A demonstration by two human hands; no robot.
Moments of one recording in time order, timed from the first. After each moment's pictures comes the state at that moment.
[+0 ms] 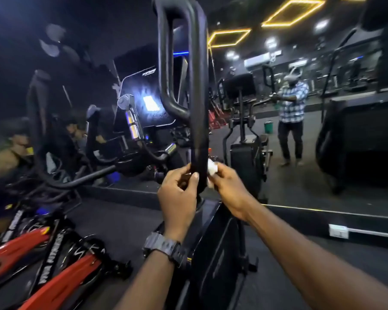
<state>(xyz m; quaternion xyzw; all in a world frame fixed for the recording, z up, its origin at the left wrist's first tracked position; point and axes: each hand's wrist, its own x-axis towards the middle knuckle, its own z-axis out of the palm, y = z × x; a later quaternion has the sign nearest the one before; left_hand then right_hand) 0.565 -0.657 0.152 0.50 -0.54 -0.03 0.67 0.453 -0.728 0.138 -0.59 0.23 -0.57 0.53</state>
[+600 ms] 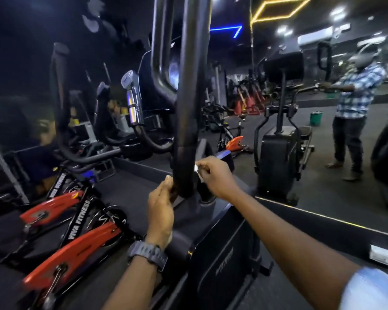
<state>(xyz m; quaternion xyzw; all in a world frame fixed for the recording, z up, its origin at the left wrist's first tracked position) 0.572 -0.712 0.104 0.48 -0.43 -0.20 0.74 0.460 -0.822 0.136 -0.83 0.25 -0.45 0.20</state>
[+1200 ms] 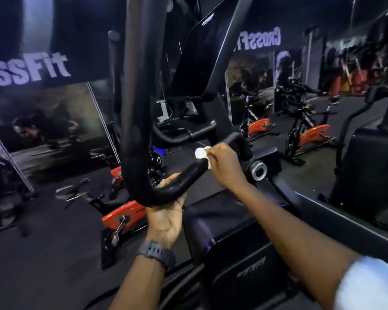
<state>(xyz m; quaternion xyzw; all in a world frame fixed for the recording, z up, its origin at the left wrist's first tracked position) 0.543 -0.782 0.078 0.32 -0.20 -0.21 0.90 0.484 -0.948 0.126 -0.85 0.14 -0.45 0.23</state>
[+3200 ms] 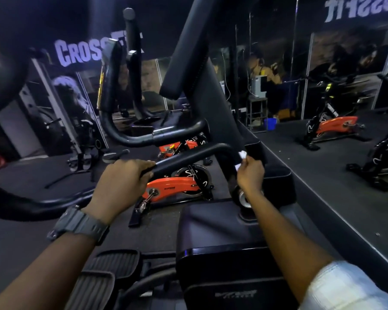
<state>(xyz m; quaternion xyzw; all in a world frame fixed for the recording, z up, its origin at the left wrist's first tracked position) 0.515 -0.904 0.151 0.89 -0.31 0.32 0.07 0.558 -1.217 0.037 -0.79 0.25 -0.39 0.41</state>
